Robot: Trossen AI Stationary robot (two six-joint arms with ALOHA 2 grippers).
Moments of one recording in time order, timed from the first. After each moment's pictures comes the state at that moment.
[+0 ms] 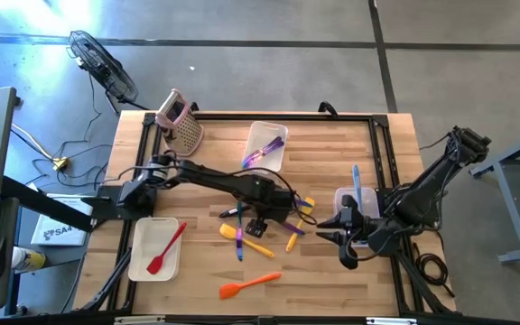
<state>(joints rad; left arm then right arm) -0.09 2.15 1.73 -0.86 0.03 0.31 0.77 1.12 0.81 -0.29 0.72 0.71</state>
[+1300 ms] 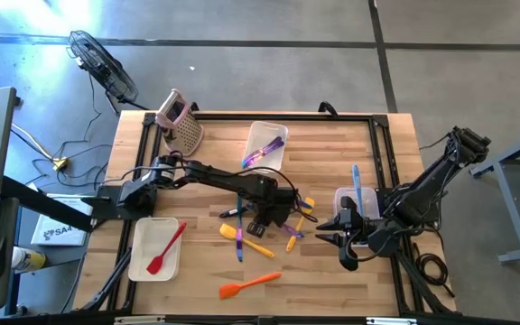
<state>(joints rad) -0.07 2.21 1.73 -0.82 0.16 0.36 0.77 1.13 0.81 -0.27 0.70 0.71</state>
